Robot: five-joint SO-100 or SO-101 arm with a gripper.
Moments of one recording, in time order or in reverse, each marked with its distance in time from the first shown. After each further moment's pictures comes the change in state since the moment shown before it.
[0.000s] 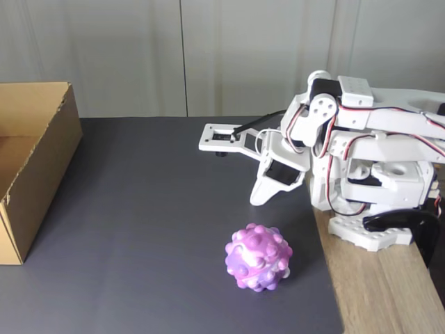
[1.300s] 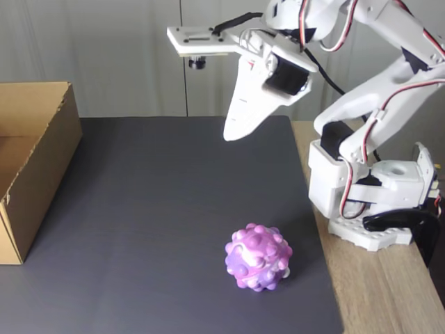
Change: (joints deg) arm -30.5 -38.4 -67.2 16.7 -1.6
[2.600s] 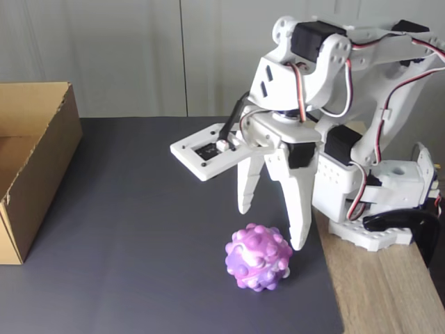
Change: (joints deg) arm -11.5 -3.6 20.2 -14.1 4.5
